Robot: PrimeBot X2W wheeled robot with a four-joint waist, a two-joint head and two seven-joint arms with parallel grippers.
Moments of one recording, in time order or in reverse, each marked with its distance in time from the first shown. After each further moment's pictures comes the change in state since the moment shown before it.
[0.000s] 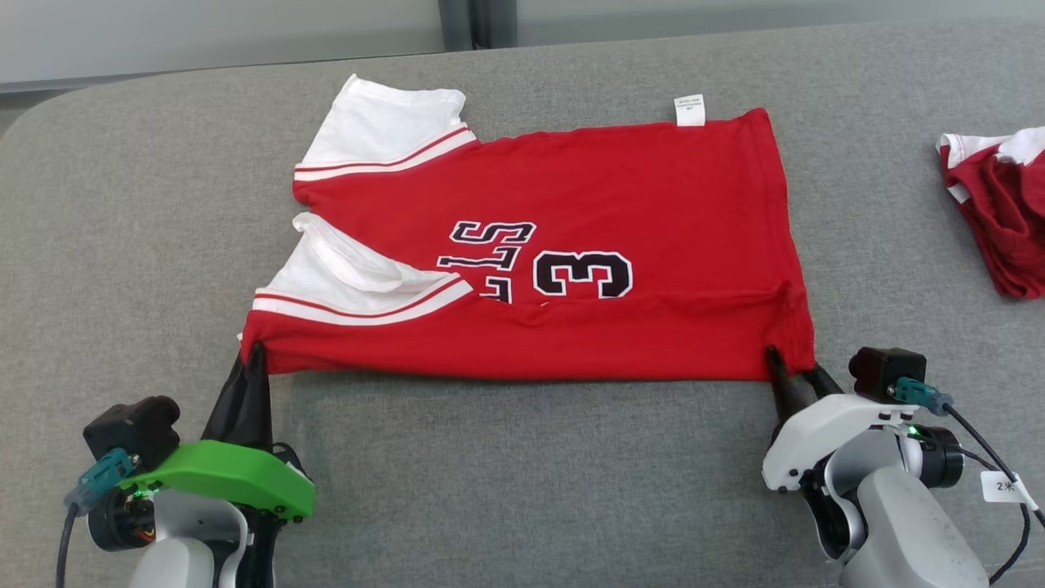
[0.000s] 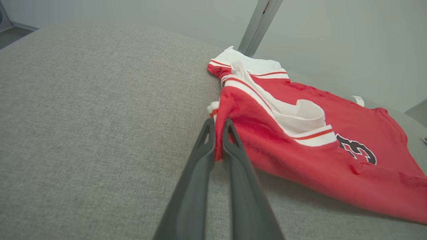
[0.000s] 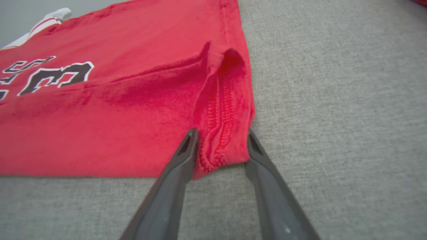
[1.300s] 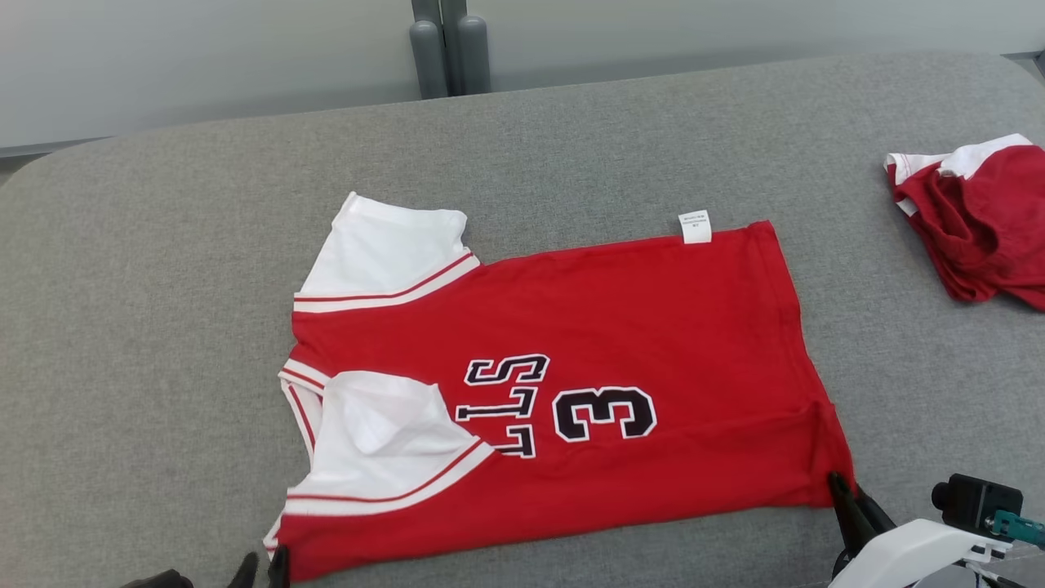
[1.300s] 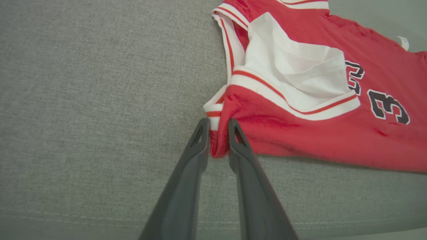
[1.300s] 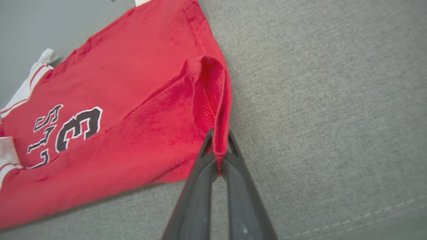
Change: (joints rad) left arm 0.441 0.068 -0.028 -0.276 -0.031 0.093 0.204; right arm 0.431 0.001 -0.085 -0.453 0.232 0.001 0.225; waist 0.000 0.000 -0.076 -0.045
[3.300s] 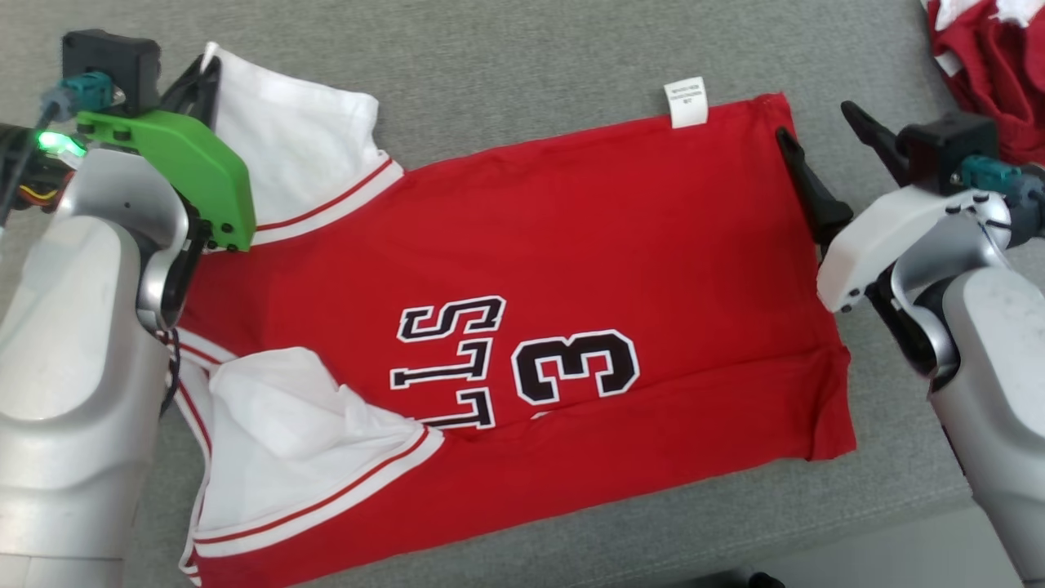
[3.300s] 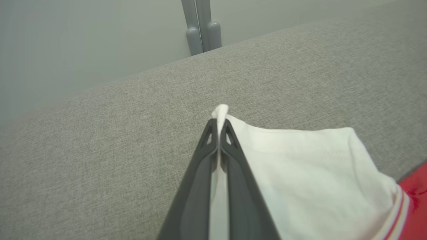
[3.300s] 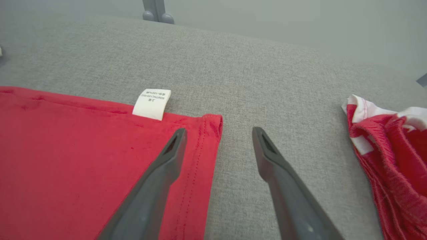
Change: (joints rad) left arm -1.138 0.128 -0.200 0.564 0.216 -0.165 0.077; right arm -0.704 -0.302 0.337 0.099 -0.160 0.000 -0.020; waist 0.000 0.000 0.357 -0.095
